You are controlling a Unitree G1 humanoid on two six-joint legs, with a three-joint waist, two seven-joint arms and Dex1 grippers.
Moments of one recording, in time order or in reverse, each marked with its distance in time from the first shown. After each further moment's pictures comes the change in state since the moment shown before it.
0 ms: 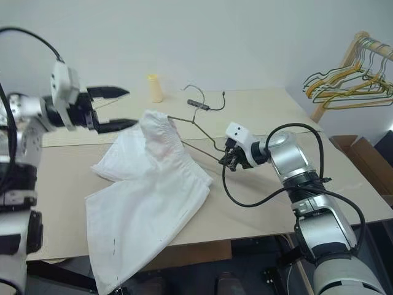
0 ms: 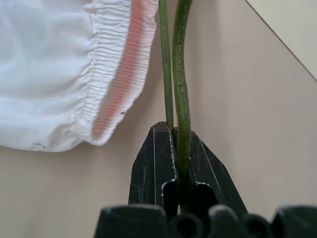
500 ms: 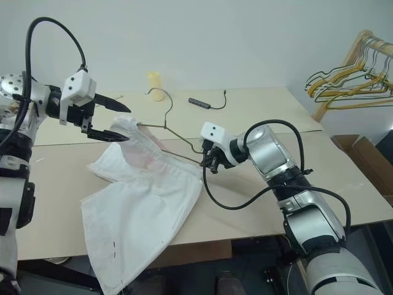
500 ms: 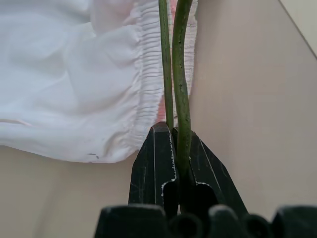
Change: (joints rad) left arm -0.199 0.027 -0.314 0.405 0.146 -0.236 -0.232; right arm -0.052 0.064 0.103 -0.134 -0.010 0.151 0.005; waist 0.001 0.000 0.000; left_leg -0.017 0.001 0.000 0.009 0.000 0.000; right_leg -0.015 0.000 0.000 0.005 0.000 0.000
